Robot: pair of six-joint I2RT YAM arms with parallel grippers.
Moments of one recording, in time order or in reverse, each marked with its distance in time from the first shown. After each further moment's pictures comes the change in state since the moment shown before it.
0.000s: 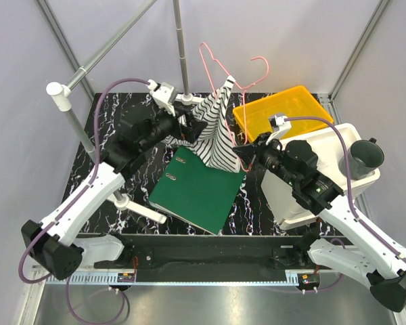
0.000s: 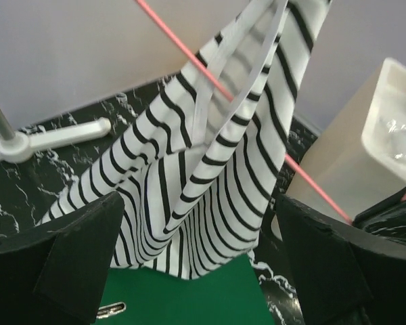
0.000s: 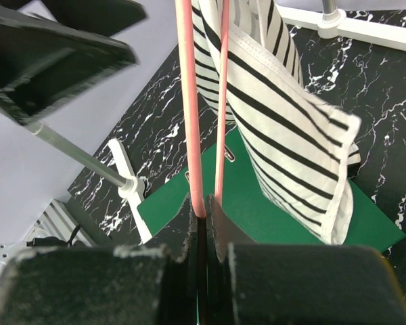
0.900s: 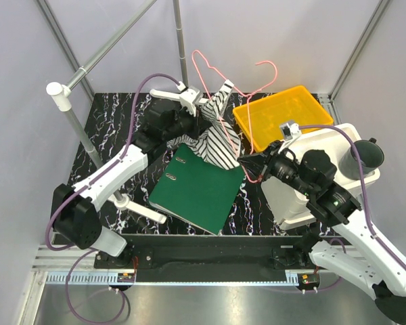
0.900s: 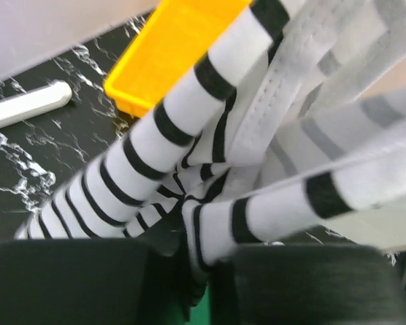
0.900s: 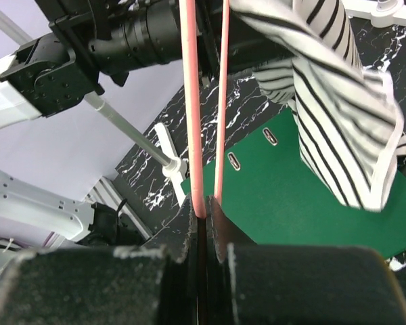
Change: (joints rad) left arm 0.015 0.302 0.026 0.074 0.148 0.065; right arm 0.000 -0.138 -0.002 -0.090 -0.129 0.063
